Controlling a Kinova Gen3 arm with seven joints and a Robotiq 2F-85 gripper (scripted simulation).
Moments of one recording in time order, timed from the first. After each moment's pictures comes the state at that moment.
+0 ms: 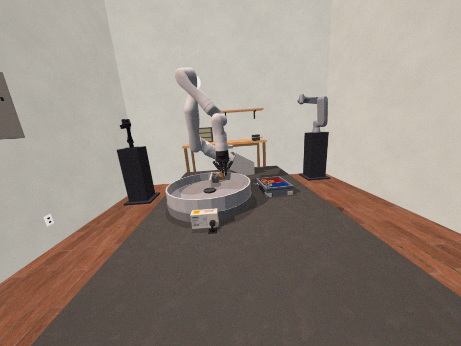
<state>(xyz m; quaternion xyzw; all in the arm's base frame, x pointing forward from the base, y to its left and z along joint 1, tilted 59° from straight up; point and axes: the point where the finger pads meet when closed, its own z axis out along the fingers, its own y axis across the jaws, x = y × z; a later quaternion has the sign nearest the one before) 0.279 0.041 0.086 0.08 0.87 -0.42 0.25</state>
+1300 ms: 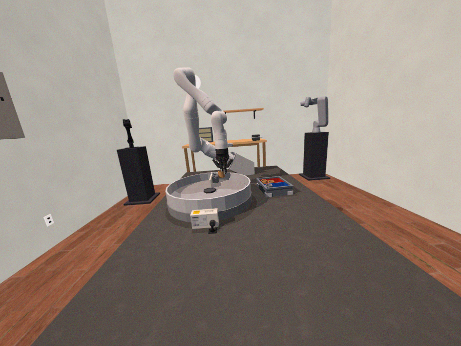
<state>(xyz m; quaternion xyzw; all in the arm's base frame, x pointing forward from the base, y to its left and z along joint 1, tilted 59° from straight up) 0.274 0.050 0.092 0.08 0.87 -0.42 0.25</state>
